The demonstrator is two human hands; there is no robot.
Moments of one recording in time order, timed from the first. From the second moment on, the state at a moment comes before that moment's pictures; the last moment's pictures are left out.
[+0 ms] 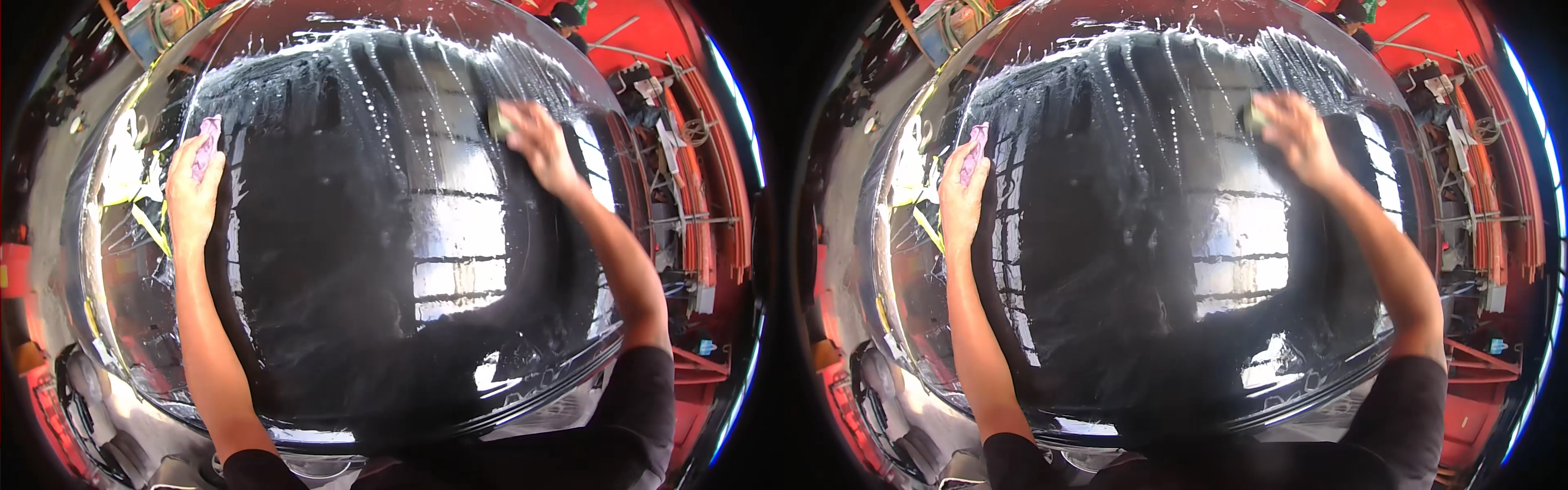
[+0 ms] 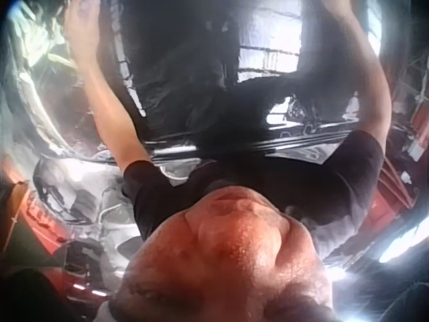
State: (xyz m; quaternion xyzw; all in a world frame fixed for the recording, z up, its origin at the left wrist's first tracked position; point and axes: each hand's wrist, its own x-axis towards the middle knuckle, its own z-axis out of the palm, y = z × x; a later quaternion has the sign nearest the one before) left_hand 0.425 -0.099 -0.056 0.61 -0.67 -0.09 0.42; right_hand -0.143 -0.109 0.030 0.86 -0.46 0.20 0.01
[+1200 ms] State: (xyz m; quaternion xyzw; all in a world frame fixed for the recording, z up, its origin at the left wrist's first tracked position) left_hand 0.423 -0.105 -0.082 0.64 -0.64 -0.11 0.41; right_hand -0.233 -0.252 -0.012 0.77 -0.59 0.23 0.08
